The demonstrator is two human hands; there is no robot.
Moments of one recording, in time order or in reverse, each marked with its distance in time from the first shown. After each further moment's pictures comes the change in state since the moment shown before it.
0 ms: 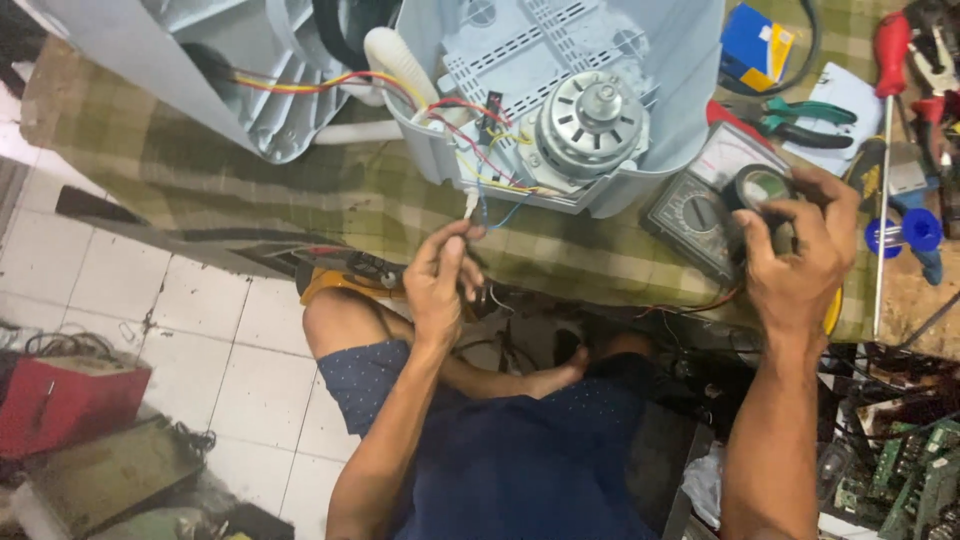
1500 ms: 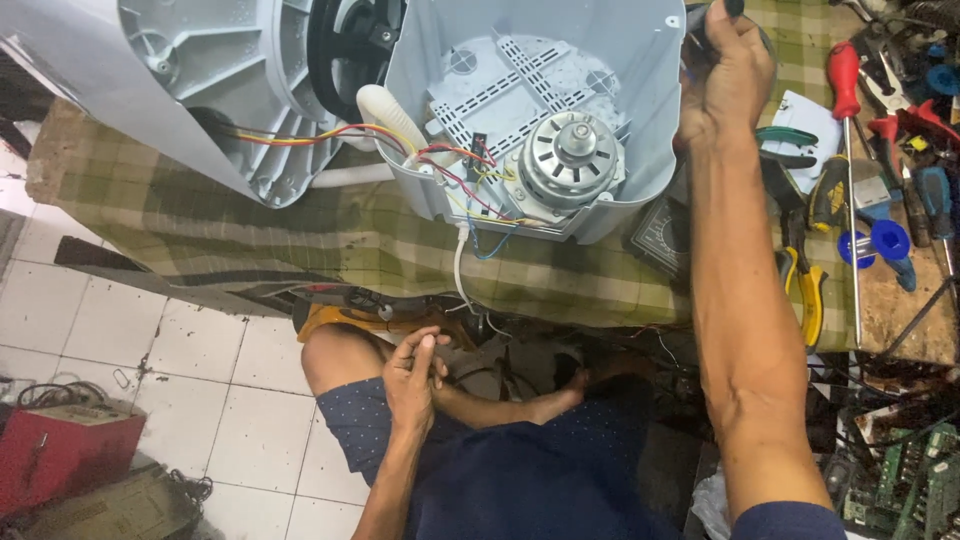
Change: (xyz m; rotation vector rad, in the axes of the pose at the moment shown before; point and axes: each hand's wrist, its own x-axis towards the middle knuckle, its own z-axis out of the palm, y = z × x) left_hand -0.064 -0.054 -0.075 0.063 0.192 -0.301; right_hand 0.183 0.073 0.144 1.334 0.583 1.002
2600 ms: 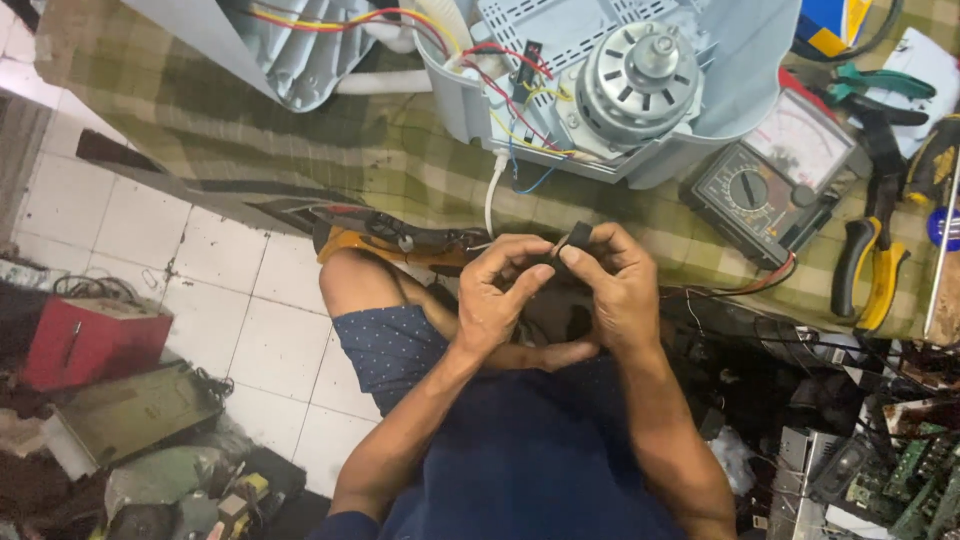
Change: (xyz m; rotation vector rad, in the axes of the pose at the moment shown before) left_hand -0.016 0.071 0.088 0.064 -0.354 0.417; right_hand -0.308 0.036 -0.070 -0.525 -0.470 0.215
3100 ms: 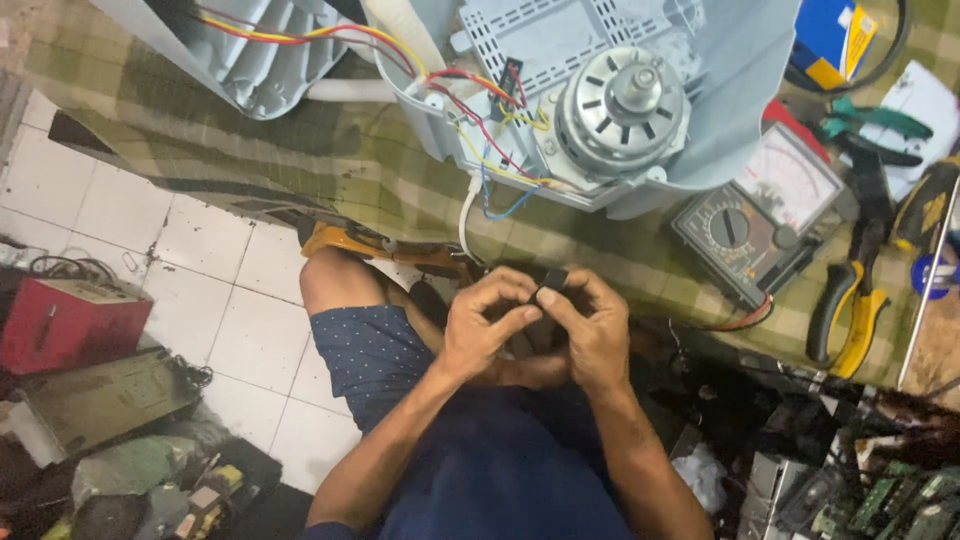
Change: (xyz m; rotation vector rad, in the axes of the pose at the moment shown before) left_hand -0.002 -0.035 0.009 0.010 -0.119 -0.057; right_hand -0.001 0.033 -0.030 -0.052 -0.029 0.021
